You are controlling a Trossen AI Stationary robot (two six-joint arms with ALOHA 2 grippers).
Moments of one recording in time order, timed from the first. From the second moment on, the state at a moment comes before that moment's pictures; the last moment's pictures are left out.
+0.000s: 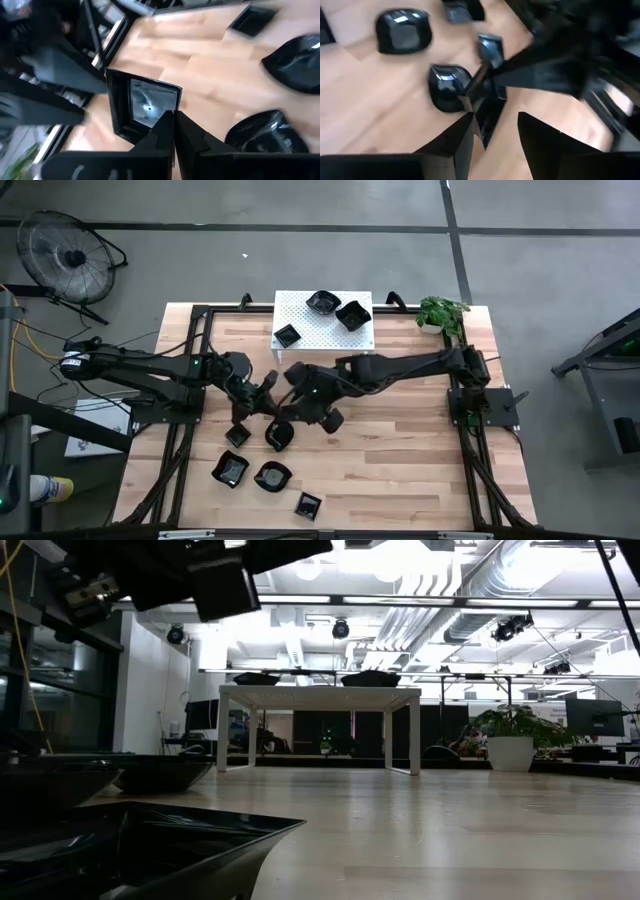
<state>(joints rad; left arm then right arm) -0.01 1.00 0.63 -0.11 0.42 1.04 0.11 1.98 1.93 -0.75 -0.01 -0.70</state>
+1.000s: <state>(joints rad) -0.01 1.00 0.76 -0.28 -0.15 0.96 0.08 1.67 1.41 -0.66 0.13 -0.29</state>
